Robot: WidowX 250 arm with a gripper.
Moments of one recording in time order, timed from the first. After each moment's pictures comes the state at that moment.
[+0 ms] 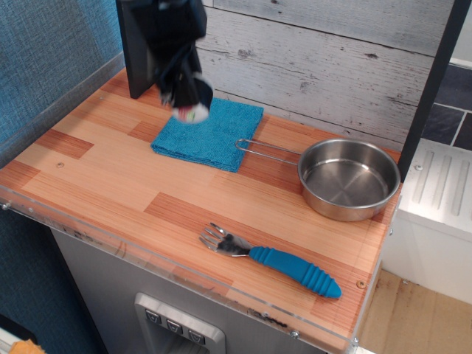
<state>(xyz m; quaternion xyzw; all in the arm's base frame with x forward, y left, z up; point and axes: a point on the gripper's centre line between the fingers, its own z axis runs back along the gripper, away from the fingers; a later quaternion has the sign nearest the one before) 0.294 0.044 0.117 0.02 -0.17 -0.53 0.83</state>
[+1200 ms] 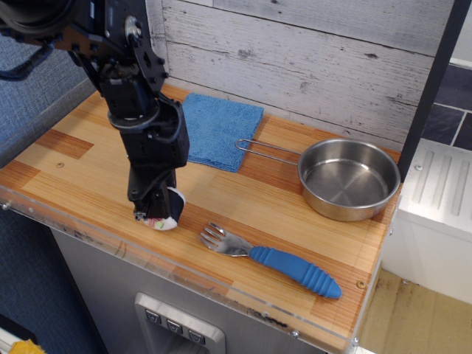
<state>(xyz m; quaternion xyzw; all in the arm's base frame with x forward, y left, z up) 0.245 0.046 0.033 0.01 -0.06 -0.55 0.84</state>
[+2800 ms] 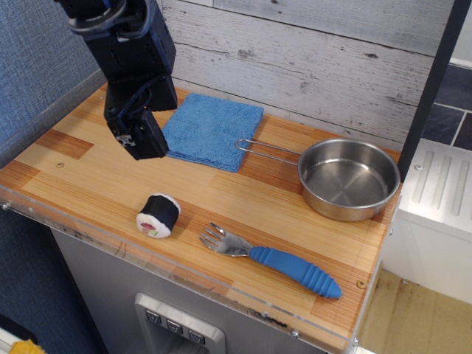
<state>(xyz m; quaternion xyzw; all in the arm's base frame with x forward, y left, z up) 0.249 0.043 0.120 0.01 -0.16 -0.54 0.83</state>
